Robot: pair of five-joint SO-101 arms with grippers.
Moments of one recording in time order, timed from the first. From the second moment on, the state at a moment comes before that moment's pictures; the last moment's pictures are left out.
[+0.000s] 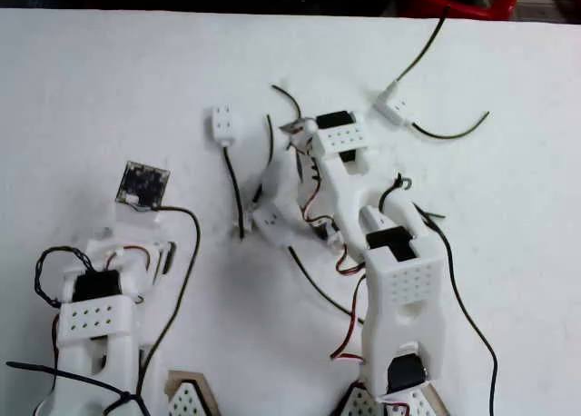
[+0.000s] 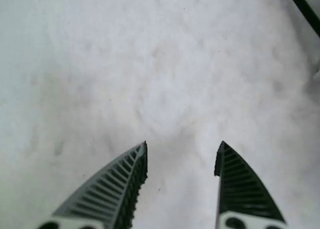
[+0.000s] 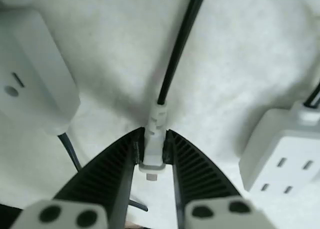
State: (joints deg) left arm -15.9 -55.2 78.9 44.0 -23.4; right arm -18.4 32.8 -10.5 92.6 16.0
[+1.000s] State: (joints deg) left arm -15.9 -55.2 75.2 38.4 -12.0; right arm -35.1 -33.1 43.7 56.5 5.7
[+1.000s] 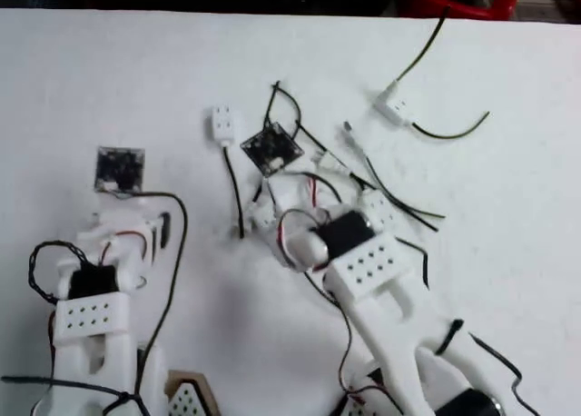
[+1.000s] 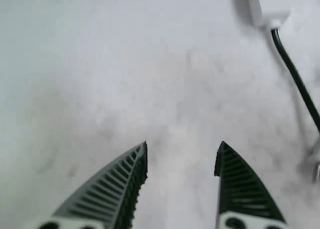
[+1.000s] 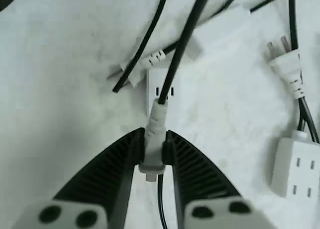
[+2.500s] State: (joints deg) left arm 20.4 -68.0 63.2 48.0 -4.7; right arm -37.9 -62.7 68.4 41.8 1.4
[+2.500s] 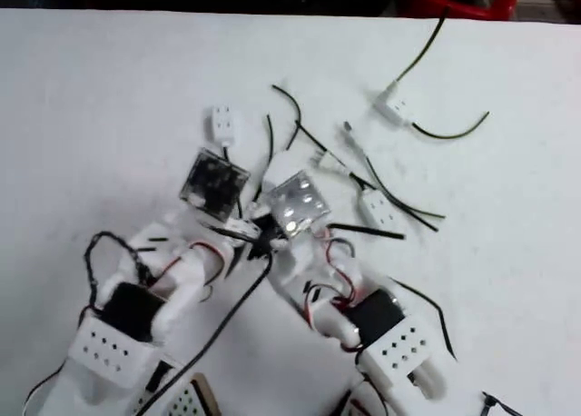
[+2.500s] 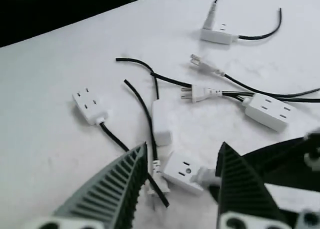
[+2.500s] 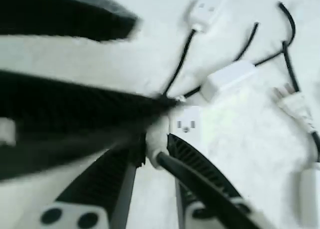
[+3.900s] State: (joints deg) left arm -0.7 37.3 -15.6 49.2 -7.5; right arm -20.5 -62.7 69.5 34.5 1.4
